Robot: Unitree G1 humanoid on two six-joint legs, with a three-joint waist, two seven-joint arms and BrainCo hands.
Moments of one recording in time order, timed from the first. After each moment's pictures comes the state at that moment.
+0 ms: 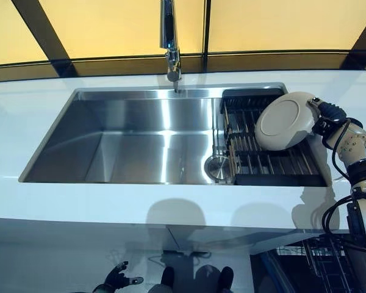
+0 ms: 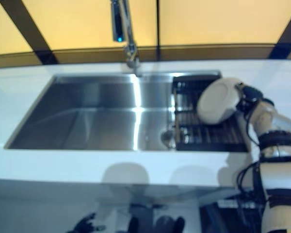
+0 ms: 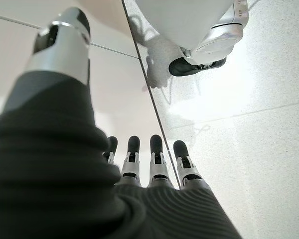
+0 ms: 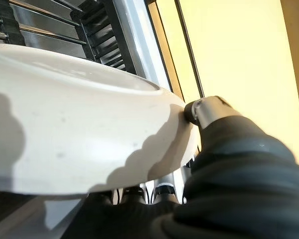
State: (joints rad) left arm -0.11 0.37 -0.41 1.03 -0.23 -0.14 0.05; right arm -1.14 -0.82 0.09 0.99 0.89 0.35 -0.07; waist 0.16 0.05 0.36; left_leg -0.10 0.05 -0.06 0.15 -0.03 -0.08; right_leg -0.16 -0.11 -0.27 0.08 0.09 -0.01
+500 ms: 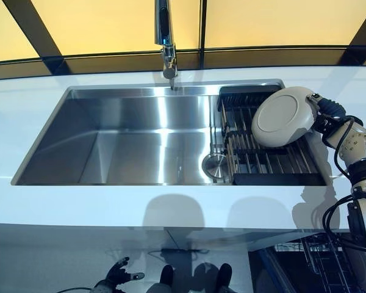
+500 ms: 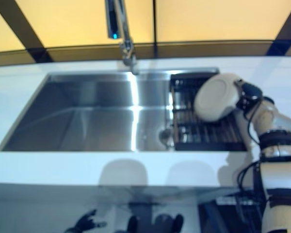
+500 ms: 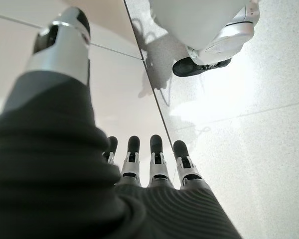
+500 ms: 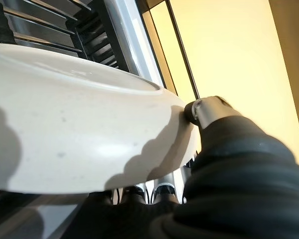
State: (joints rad) left arm -0.13 0.37 -0.41 1.02 -0.25 -0.12 0.07; right arm -1.14 -0.83 0.09 0.98 0.94 0.33 0.00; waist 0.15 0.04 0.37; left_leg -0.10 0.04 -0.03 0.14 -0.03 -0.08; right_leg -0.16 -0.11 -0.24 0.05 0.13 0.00
